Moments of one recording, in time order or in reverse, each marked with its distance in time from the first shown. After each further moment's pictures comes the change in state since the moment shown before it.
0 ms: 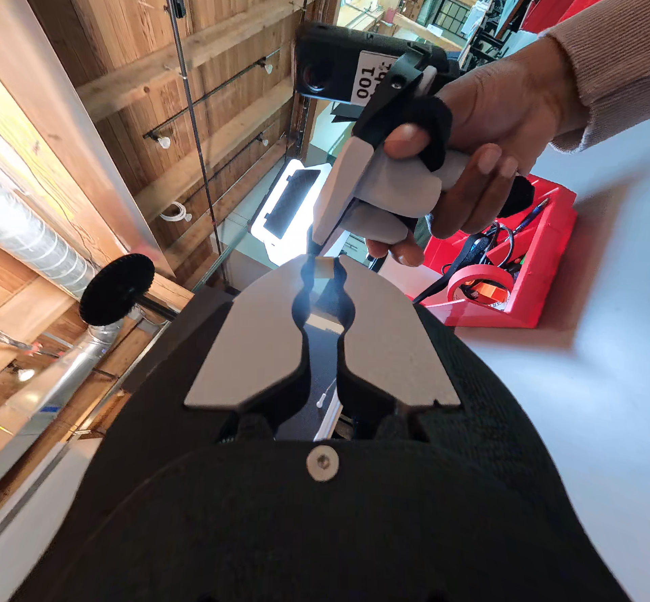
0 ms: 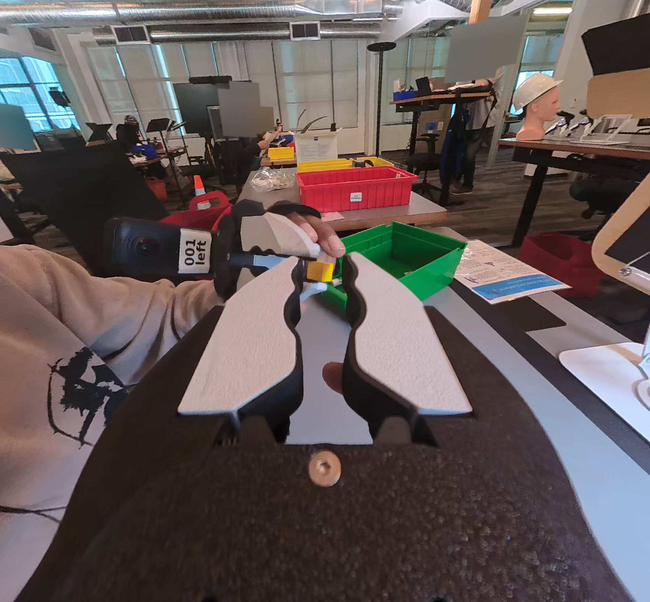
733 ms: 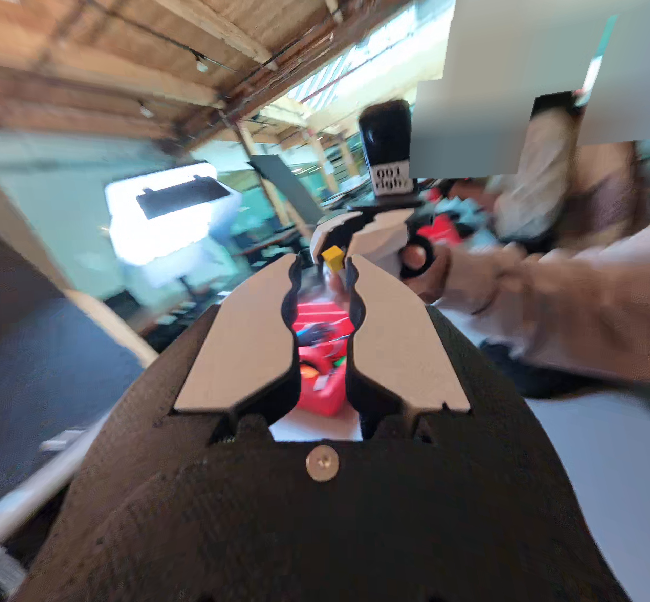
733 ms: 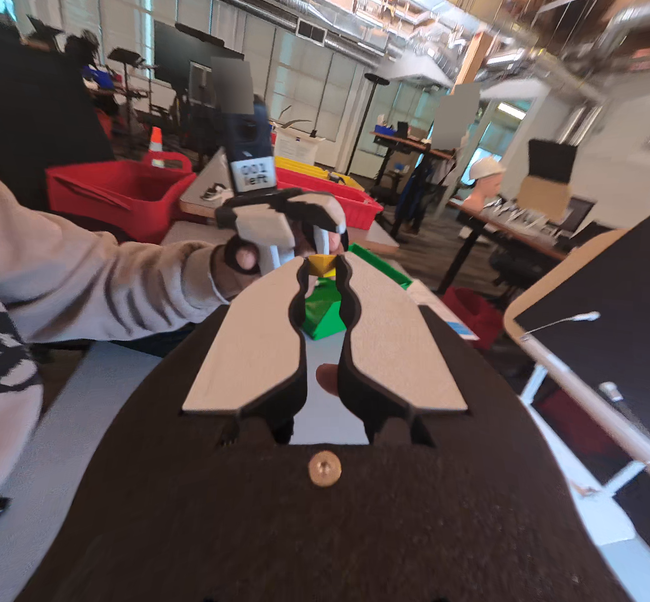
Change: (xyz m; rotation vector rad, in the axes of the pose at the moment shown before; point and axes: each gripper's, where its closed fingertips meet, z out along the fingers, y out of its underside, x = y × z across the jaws) left arm -0.019 -0.014 -0.006 0.224 0.271 -0.885; right arm -0.011 -0.008 -0.007 0.020 0.043 -0.352
